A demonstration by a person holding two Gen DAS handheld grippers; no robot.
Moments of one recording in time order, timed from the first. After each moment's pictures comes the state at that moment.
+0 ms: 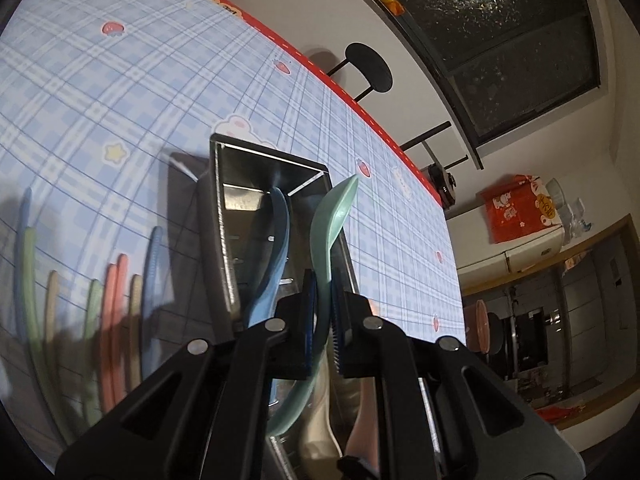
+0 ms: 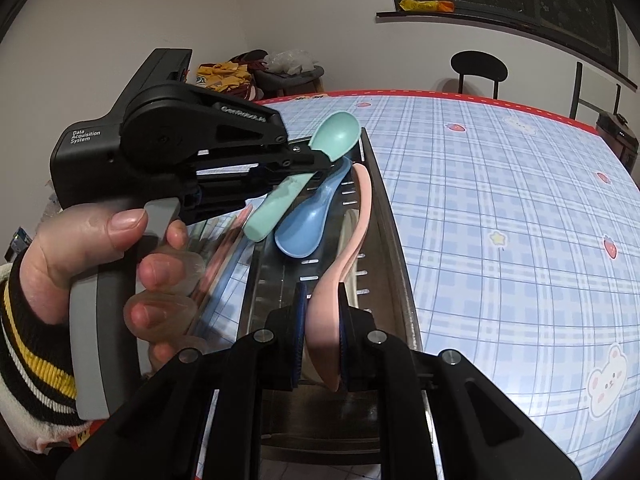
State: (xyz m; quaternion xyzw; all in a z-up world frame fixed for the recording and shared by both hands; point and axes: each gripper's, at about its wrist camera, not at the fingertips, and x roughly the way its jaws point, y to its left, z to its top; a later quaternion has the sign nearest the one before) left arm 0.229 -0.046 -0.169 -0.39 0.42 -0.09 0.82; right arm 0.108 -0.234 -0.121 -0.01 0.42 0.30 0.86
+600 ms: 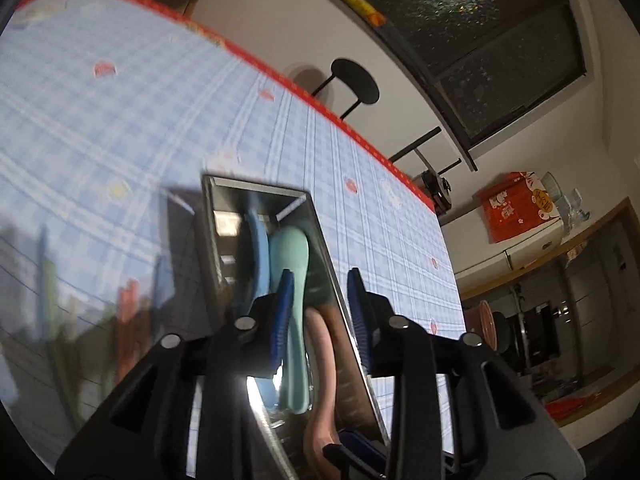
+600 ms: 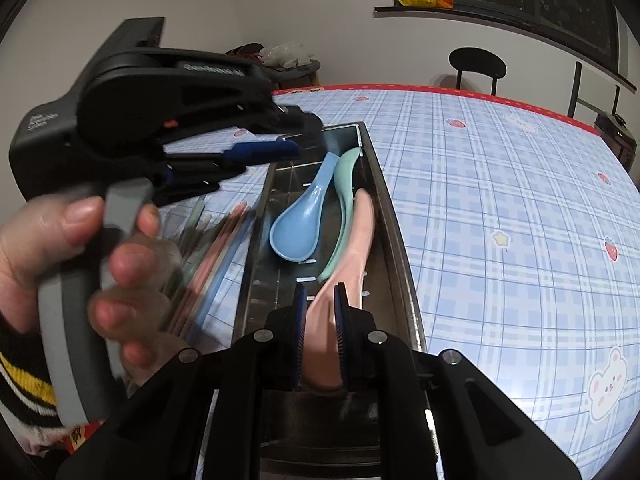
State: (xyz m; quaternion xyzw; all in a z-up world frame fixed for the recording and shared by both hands) left arm 0.222 -0.046 -0.139 -0.35 0.39 -0.09 0.85; right arm 0.116 -0.227 -0.122 -0.03 0.43 0.29 0.86
